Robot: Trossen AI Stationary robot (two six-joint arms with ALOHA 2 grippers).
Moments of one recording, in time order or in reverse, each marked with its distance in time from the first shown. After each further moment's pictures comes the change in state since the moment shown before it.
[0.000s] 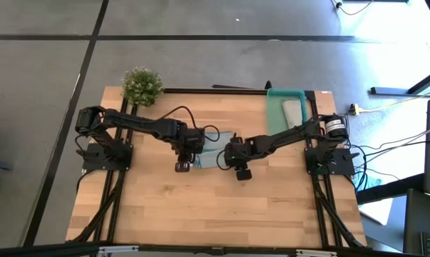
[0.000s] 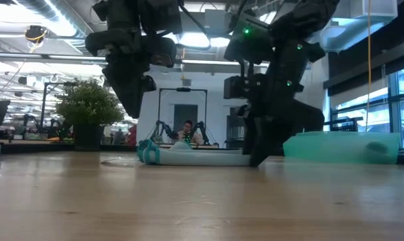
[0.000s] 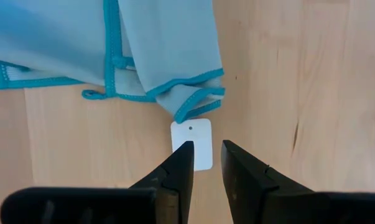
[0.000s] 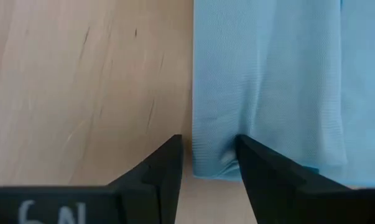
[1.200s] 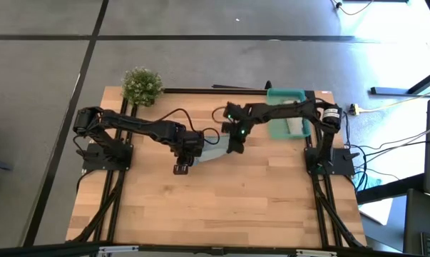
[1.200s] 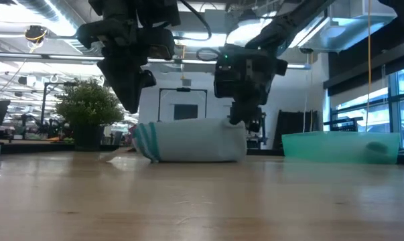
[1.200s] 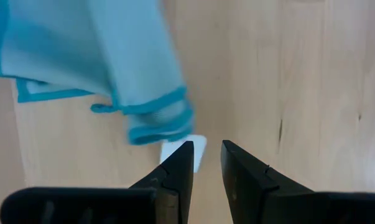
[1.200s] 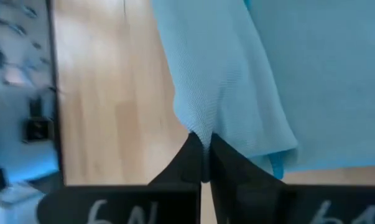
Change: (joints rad) left arm -0.035 -0.021 0.001 -0.003 0.000 0.007; right arm -0.360 0.019 0.182 -0.175 -0.767 0.299
